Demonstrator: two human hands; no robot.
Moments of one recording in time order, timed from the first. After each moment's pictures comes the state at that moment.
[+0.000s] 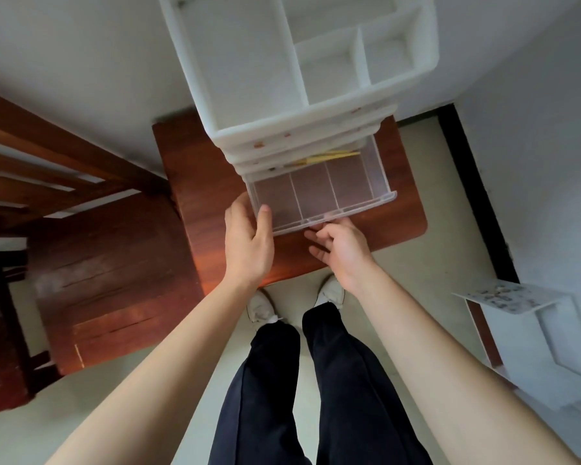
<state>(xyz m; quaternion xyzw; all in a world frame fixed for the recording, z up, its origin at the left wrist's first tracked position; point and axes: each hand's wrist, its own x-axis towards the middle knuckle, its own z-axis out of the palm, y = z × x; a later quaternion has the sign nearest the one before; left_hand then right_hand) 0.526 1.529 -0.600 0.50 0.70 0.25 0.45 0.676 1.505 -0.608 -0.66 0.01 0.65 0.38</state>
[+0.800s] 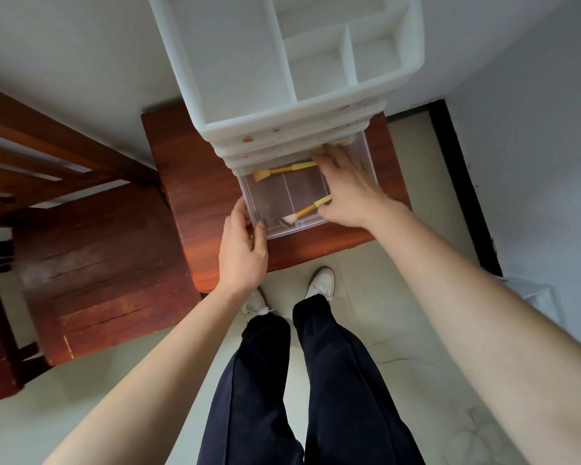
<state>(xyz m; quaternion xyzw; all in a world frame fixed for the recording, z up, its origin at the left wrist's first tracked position) 0.522 1.503 -0.610 0.55 0.68 0.19 0.44 0.732 1.570 -0.585 -0.65 -0.69 0.30 -0.08</state>
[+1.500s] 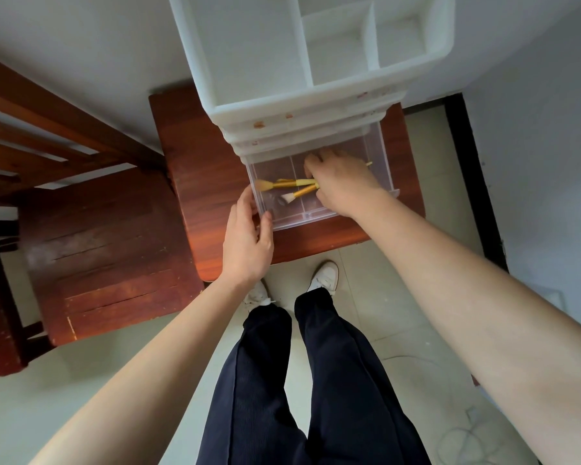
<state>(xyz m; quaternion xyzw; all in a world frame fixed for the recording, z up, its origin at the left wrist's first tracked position) 0.520 1.501 -0.612 0.55 0.68 0.20 0.44 0.710 1.582 -0.612 -0.58 -0.79 0.18 -0.12</state>
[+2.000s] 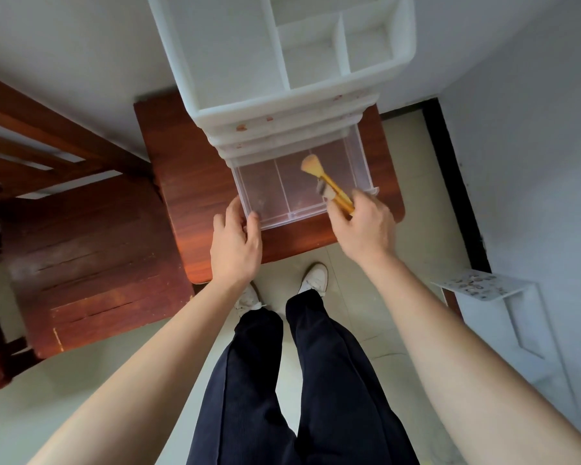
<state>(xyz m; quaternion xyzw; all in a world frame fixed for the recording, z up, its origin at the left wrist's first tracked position) 0.525 1.495 -0.615 0.53 0.73 0.13 0.41 0.734 1.489 -0.591 -0.80 -0.54 0.24 0.10</state>
